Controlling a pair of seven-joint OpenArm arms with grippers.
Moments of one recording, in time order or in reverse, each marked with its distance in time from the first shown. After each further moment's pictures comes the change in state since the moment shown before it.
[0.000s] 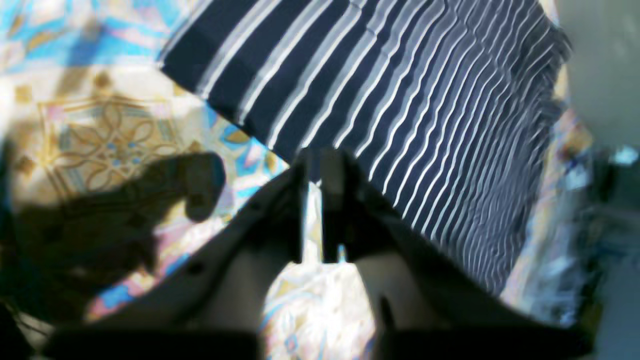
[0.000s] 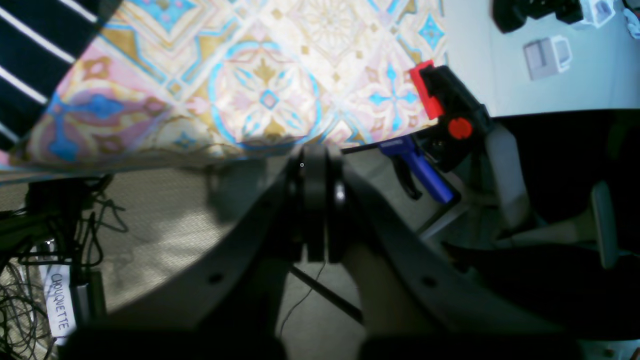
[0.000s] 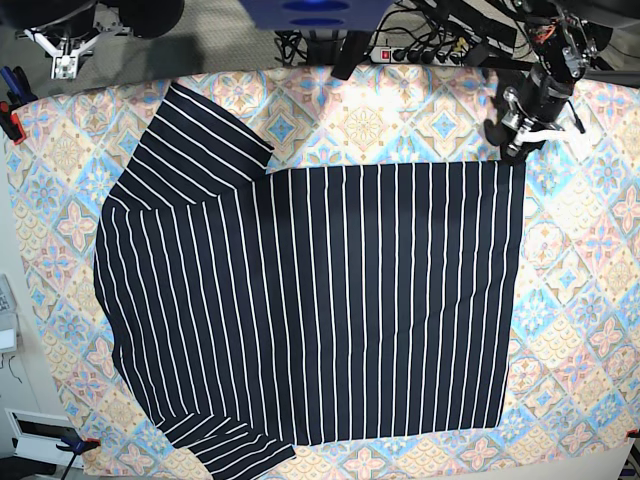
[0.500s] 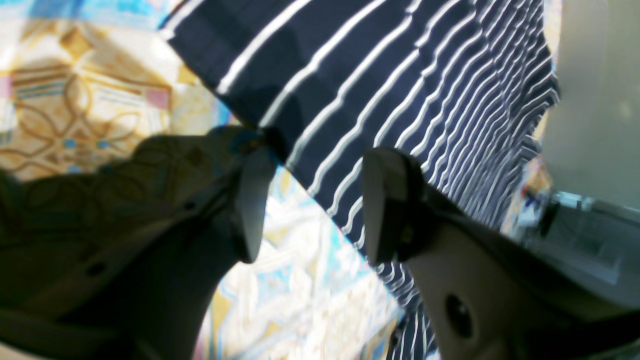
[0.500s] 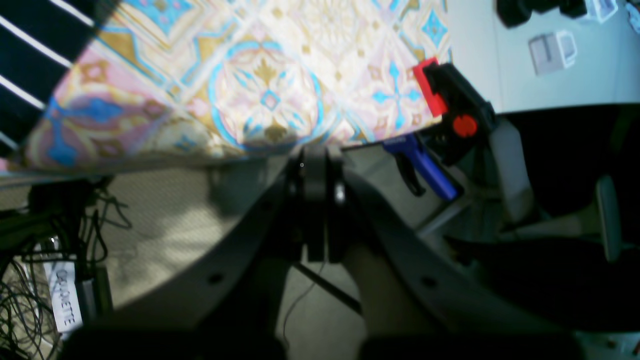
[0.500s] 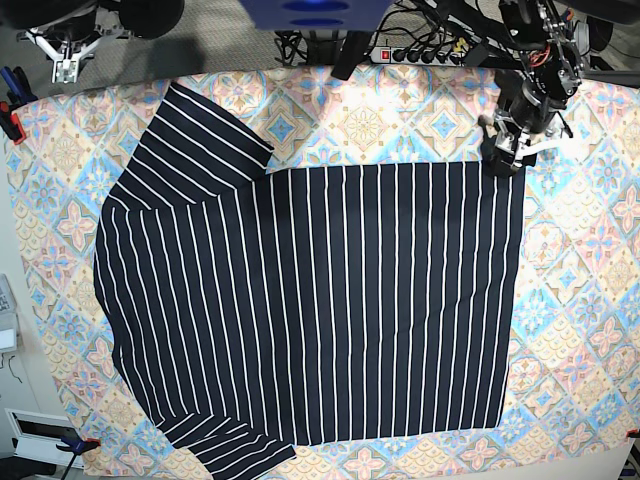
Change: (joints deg) left arm -8.6 1.3 -2.6 -15.0 -1.9 0.1 0.3; right arm 1.1 -0.1 0.0 0.0 0.1 0.0 -3.2
